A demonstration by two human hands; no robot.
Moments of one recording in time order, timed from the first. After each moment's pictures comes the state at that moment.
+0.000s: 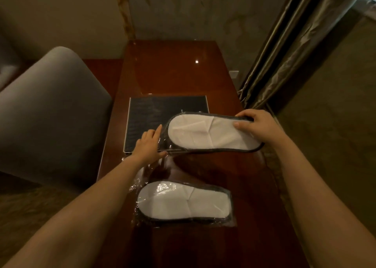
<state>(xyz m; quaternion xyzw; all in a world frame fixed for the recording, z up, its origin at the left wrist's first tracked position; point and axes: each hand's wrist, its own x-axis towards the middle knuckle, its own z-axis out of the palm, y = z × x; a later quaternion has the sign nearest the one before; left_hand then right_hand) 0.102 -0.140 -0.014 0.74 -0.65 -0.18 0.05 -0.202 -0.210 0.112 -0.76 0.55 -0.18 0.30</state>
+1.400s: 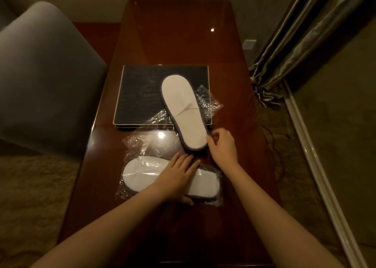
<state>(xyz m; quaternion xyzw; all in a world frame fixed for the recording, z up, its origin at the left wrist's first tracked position) -0.030 -0.046 -0.060 0.56 -0.81 -0.16 -0.11 -0.172 -0.148 -0.027 -0.67 0.64 -0.19 0.32</state>
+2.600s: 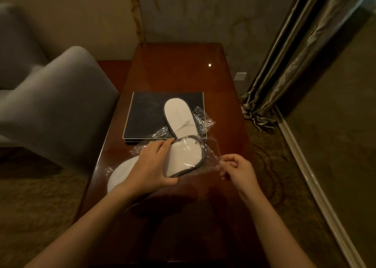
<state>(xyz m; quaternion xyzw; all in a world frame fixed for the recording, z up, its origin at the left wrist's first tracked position) -0.002 -0.015 0.067 0.69 -0.70 -0.12 0.14 -0.232 -0.078 0.047 -0.50 0.58 -0.32 0.57</state>
